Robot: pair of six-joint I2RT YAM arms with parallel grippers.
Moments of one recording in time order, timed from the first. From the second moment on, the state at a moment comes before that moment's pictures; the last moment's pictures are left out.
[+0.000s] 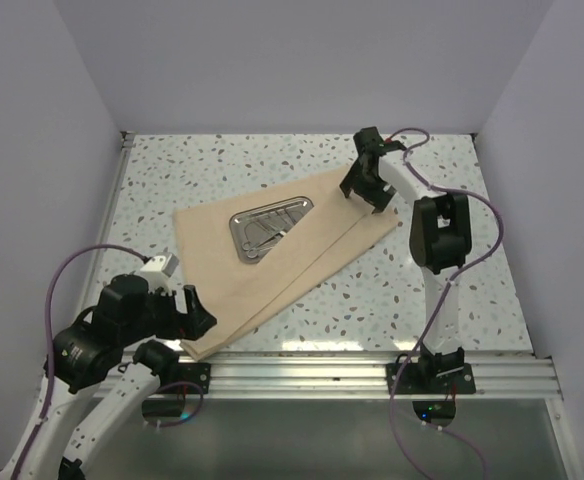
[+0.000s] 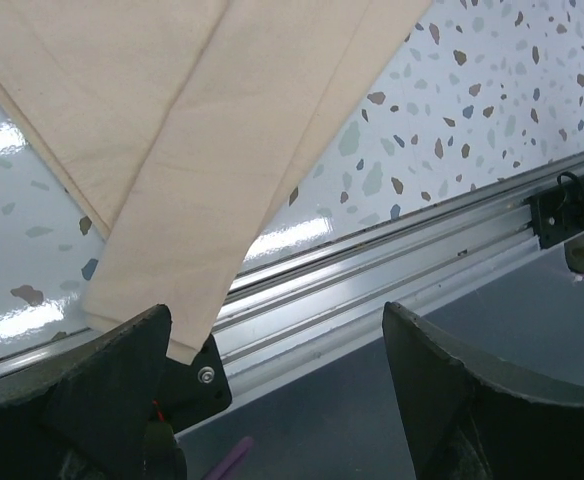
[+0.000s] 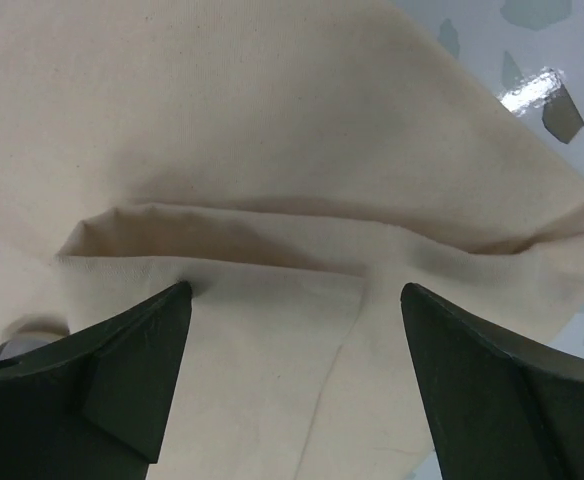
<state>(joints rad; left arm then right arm) -0.47 0.37 0.83 -1.21 0.17 -0.48 0.27 2.22 1.90 -0.91 0.21 0.86</state>
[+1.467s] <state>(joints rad) -0.47 0.41 0.79 -1.11 0.19 -0.42 0.26 1.57 1.40 -1.07 0.20 0.83</state>
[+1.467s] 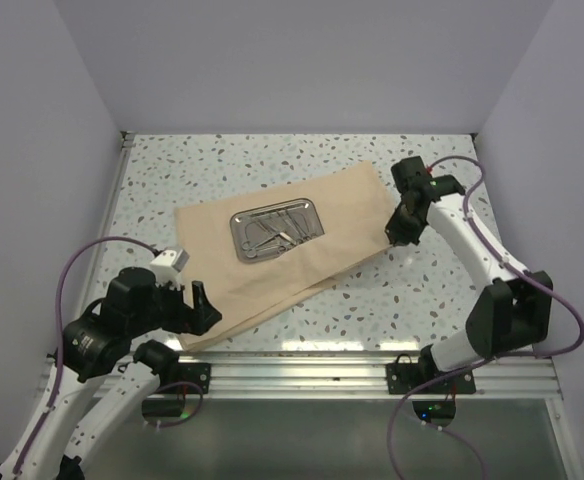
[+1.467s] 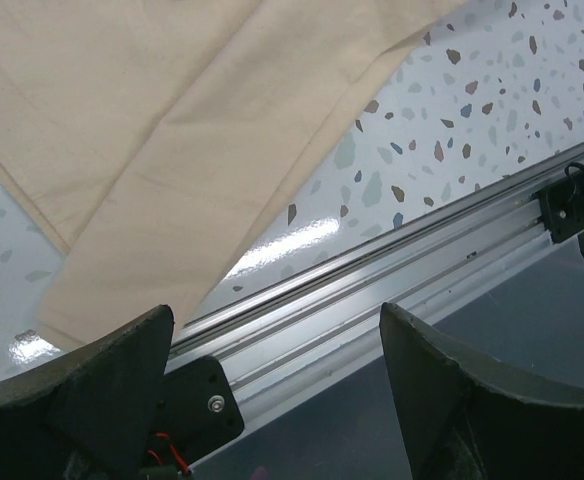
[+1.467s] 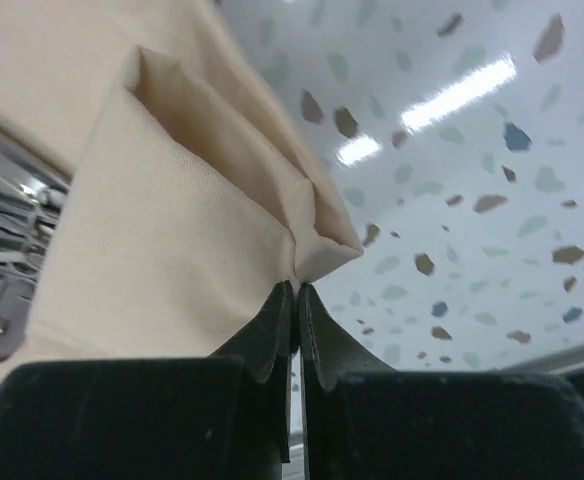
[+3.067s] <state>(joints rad) -0.13 1.43 1.00 -0.54 -0.18 -0.35 0.16 1.93 1.70 -1.04 0.27 0.67</state>
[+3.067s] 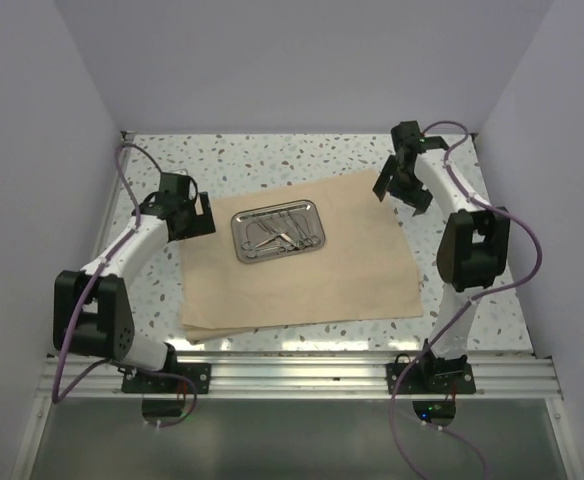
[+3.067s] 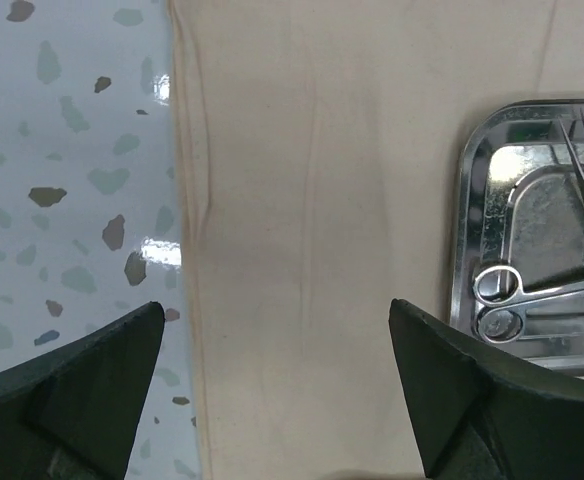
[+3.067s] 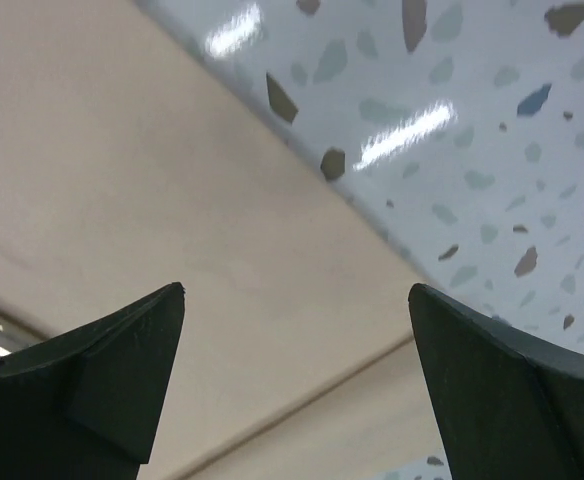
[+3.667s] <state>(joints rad) -0.11 1.79 1.10 -0.40 -0.15 -0.38 0.02 2.42 2.13 -1.00 0.14 0.56</state>
